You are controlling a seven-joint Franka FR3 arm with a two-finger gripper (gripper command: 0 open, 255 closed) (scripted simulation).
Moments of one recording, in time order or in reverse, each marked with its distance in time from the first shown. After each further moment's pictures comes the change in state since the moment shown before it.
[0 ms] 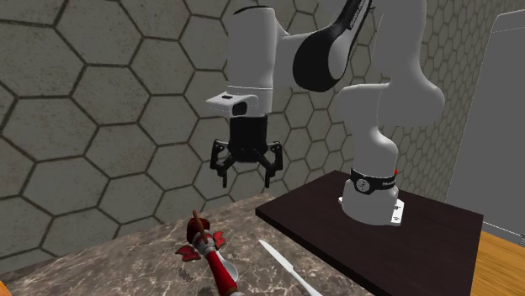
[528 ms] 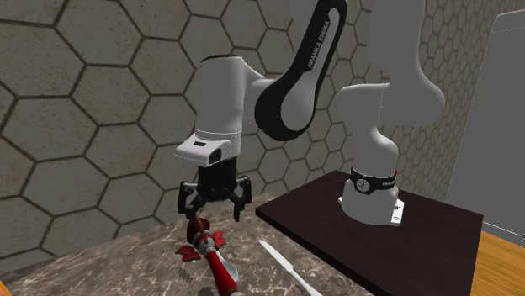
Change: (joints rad) arm 0.101 0.416 -0.086 0.141 0.309 0.301 -0.541
